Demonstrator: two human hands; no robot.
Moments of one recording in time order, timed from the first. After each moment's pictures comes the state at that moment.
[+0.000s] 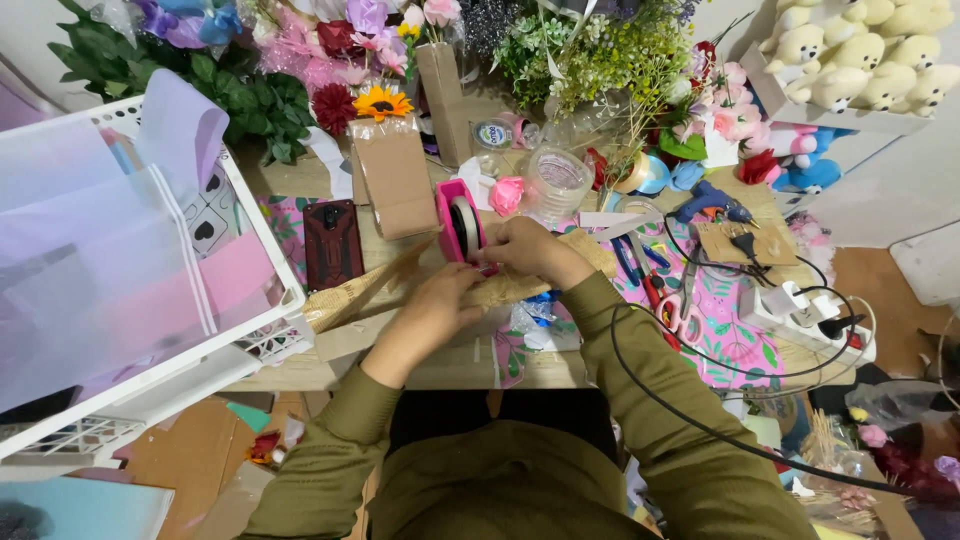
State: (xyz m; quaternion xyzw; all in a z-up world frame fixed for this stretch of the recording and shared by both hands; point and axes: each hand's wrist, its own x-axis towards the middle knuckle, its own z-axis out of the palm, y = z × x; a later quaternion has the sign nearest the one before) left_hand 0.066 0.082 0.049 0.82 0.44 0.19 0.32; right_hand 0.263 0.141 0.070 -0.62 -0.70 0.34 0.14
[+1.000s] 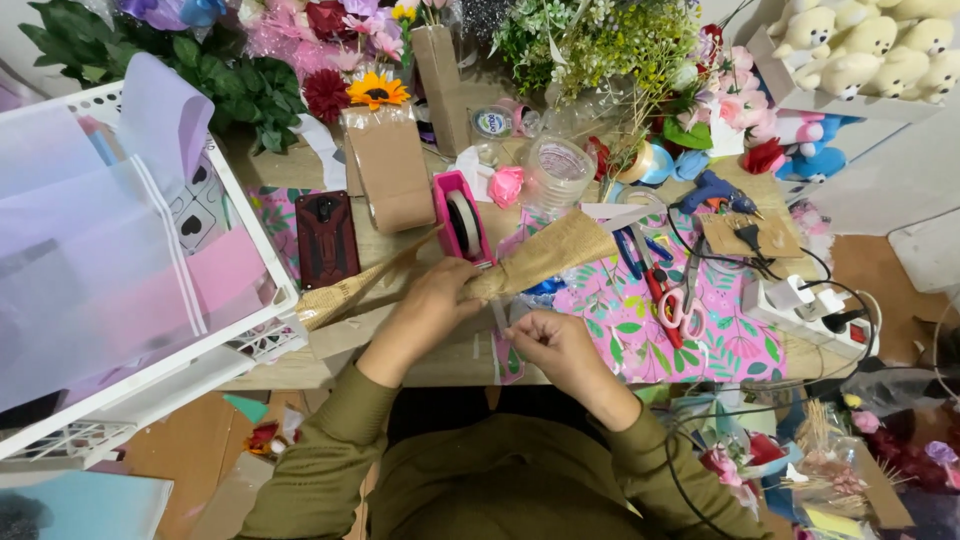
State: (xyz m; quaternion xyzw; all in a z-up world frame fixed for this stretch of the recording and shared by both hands) left_hand 0.066 0.079 0.055 0.81 0.44 0.19 0.32; right_hand 0.284 -0.005 0.025 -0.60 -0.61 0.38 0.34
